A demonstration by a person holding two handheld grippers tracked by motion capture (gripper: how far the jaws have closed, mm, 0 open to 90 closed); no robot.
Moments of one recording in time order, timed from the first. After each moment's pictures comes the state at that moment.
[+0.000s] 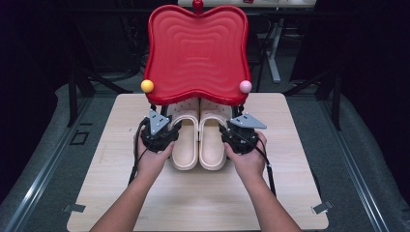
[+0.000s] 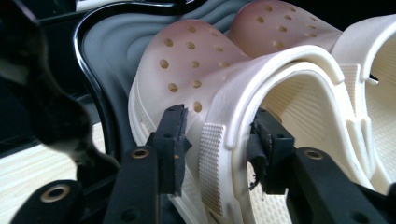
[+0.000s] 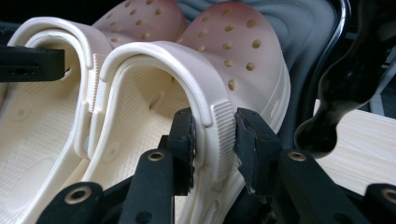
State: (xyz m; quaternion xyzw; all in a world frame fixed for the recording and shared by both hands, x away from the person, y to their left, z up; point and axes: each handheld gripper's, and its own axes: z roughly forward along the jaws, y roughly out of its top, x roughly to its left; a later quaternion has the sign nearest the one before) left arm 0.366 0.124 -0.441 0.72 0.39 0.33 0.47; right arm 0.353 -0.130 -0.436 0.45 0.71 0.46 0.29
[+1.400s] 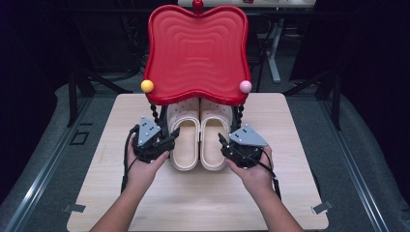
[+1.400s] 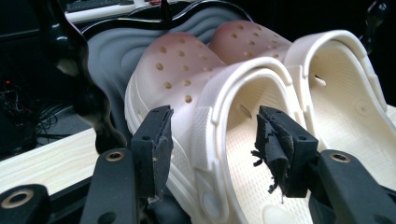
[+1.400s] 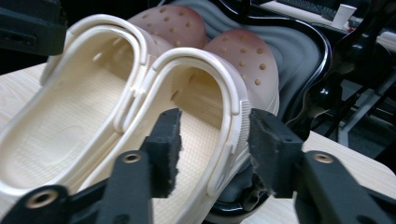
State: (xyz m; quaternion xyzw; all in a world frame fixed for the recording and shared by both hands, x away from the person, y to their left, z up) left arm 0.332 0.141 -0.433 0.72 0.37 0.32 0.50; right arm 0.307 -0.130 -0.424 0.38 0.73 0.44 0.36
